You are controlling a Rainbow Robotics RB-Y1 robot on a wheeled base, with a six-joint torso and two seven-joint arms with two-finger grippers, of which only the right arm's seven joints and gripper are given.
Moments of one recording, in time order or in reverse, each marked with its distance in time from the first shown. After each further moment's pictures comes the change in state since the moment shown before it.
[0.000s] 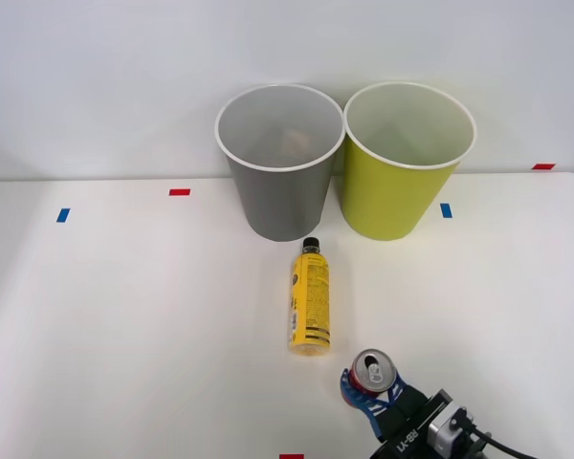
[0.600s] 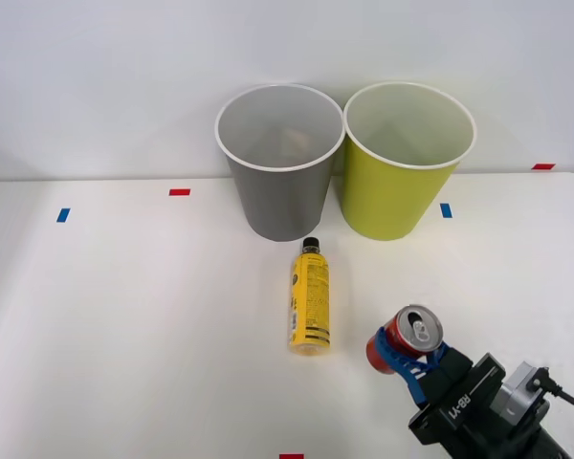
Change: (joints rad) arm 0.019 -0.178 -0.049 -0.300 -0.210 0.094 -0.012
